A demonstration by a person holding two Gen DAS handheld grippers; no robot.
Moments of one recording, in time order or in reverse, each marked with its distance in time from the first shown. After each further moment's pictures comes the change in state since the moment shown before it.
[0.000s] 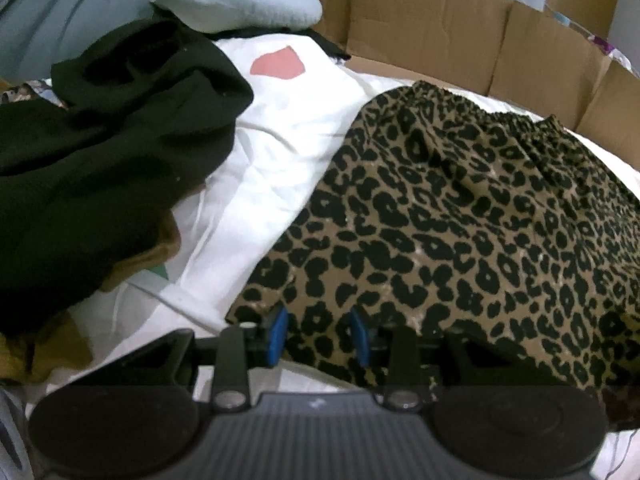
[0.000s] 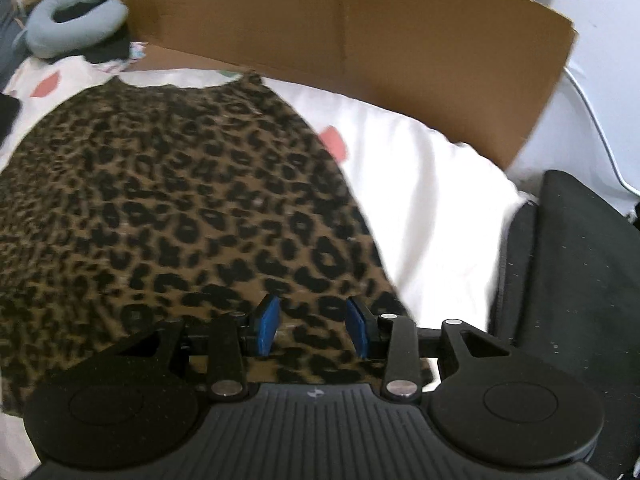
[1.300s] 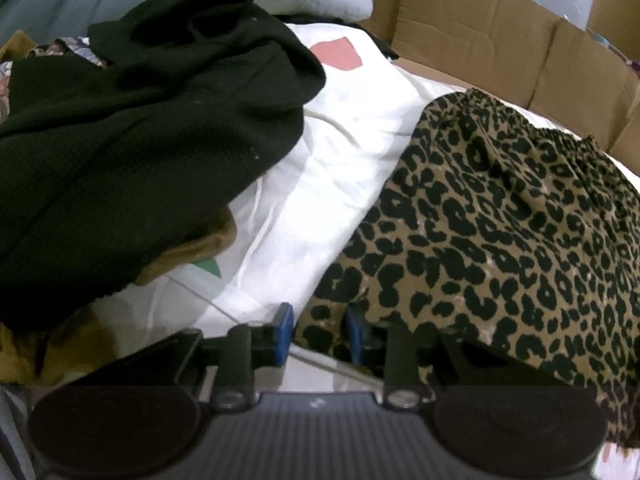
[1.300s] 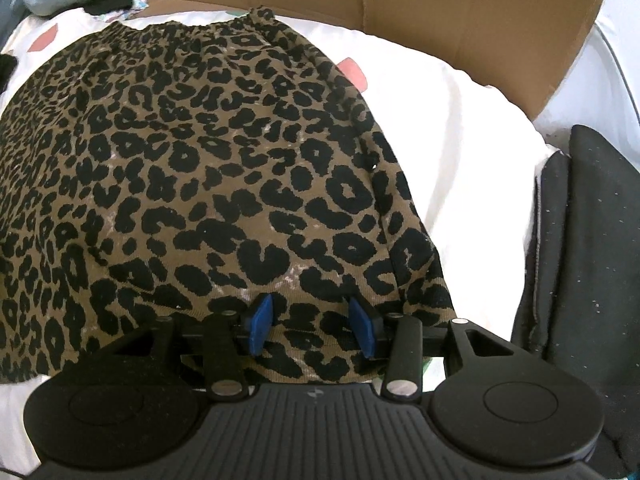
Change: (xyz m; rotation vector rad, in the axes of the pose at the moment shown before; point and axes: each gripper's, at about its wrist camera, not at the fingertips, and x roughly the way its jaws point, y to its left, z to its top) left arm 0.025 0.046 -0.001 -0.102 0.006 0.016; right arm 0.031 0.009 -0.022 -0.003 0.114 -0.020
